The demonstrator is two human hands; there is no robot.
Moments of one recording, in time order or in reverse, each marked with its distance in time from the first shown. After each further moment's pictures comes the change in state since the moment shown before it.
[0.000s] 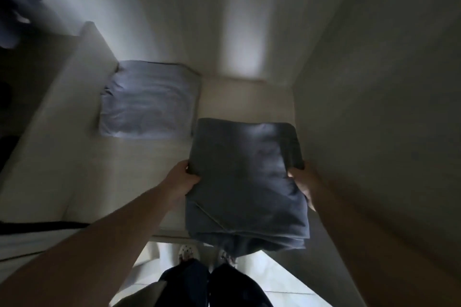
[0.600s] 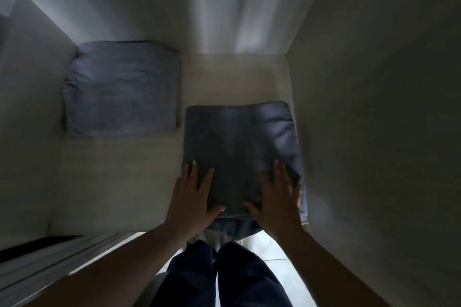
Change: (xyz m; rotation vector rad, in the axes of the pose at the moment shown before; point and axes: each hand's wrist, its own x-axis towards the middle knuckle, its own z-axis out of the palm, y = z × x) left_hand 0.006 -0.062 0.036 1.242 -0.030 0.517; right_hand -0.047 0.066 0.072 -0.983 0.057 -0.386
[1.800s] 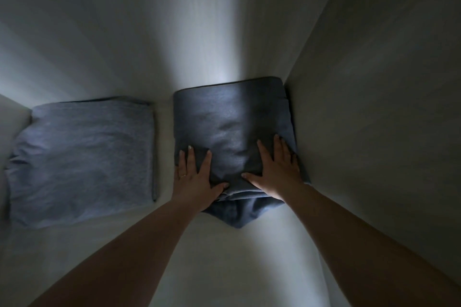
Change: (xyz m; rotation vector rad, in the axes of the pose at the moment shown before) left_hand 0.213 -0.006 -0.045 -0.096 0.053 -0.090; right_hand 0.232 0.032 -0.045 0.039 -0.048 0.041
